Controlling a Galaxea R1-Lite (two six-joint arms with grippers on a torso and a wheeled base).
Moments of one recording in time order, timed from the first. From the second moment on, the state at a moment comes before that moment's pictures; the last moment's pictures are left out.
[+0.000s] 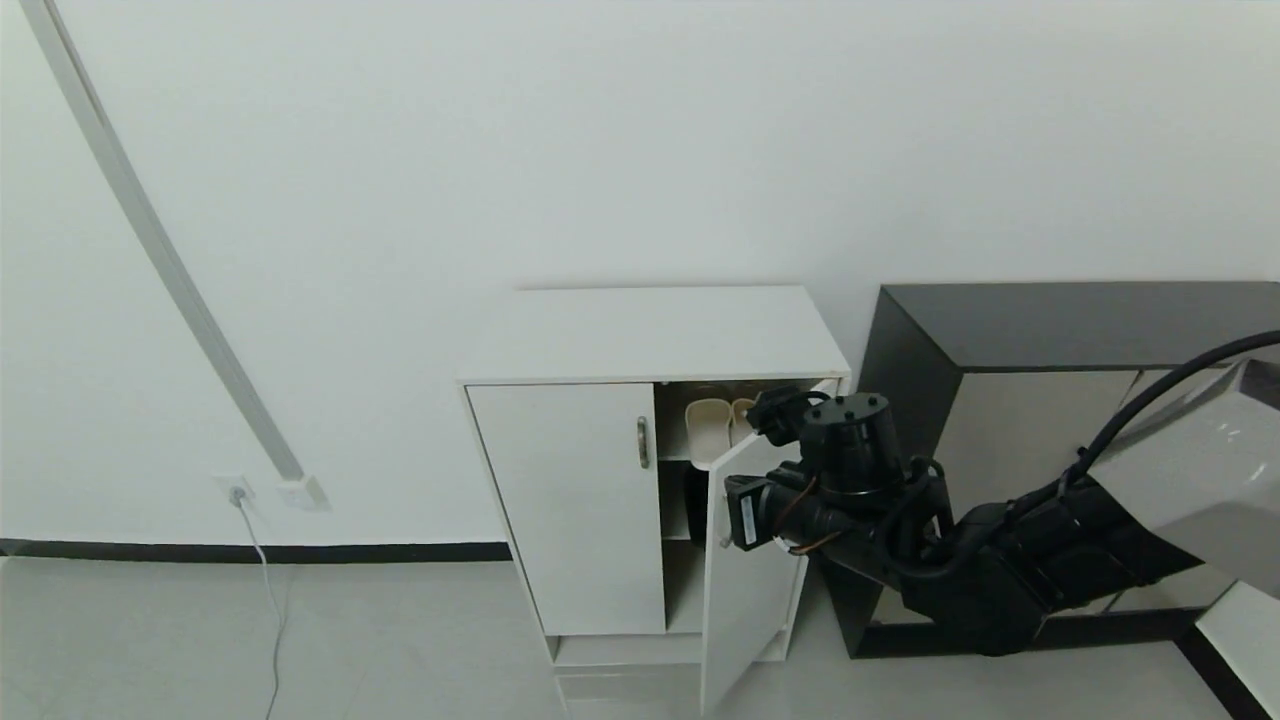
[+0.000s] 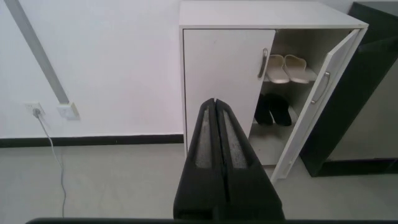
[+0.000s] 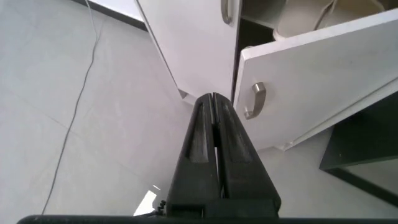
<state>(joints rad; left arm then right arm) 0.00 0.00 0.00 0.00 0.01 -0.01 0.70 2.07 -1.01 -0.71 -0.12 0.14</state>
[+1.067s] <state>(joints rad) 0.00 0.00 0.00 0.00 0.01 -0.01 0.66 1.97 -0.67 -0.84 -0.12 0.15</state>
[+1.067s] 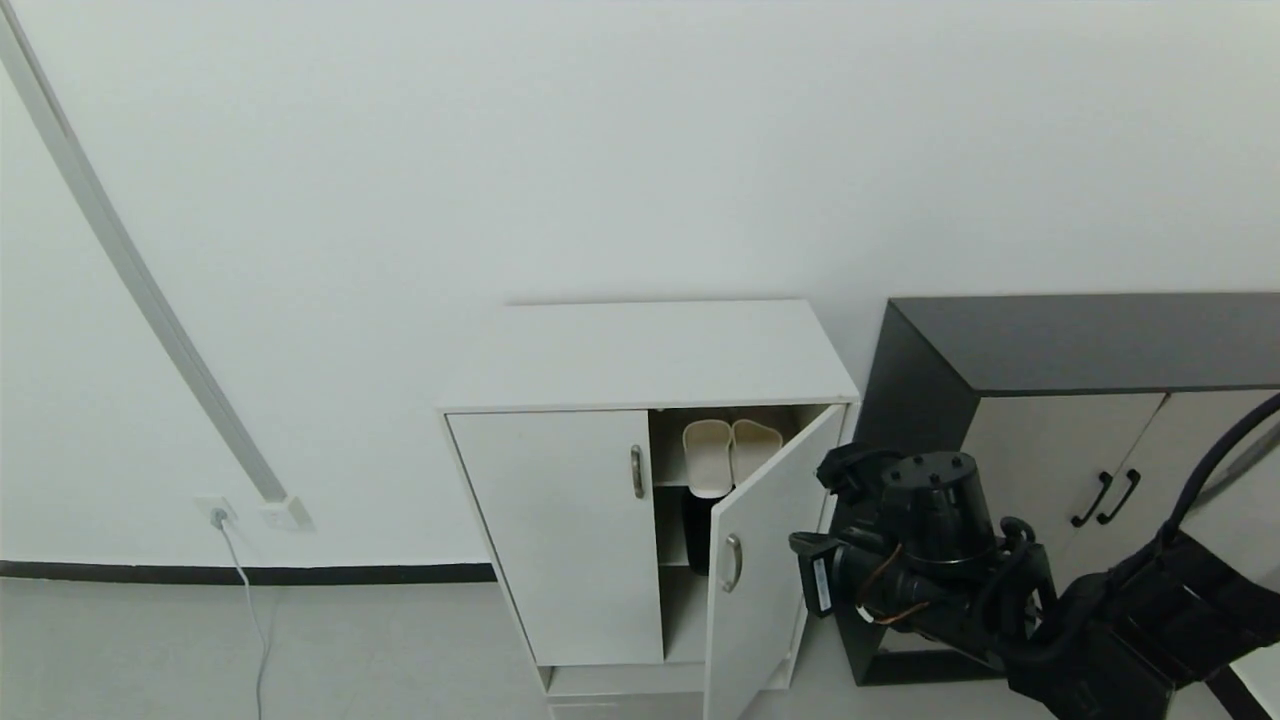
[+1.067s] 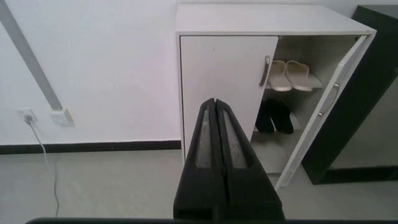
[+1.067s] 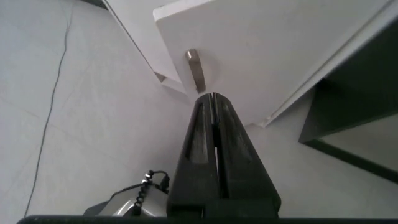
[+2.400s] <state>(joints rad) 0.00 0.00 0.00 0.00 0.01 -0.01 0.62 2.32 -1.08 -0.83 -0.12 0.14</state>
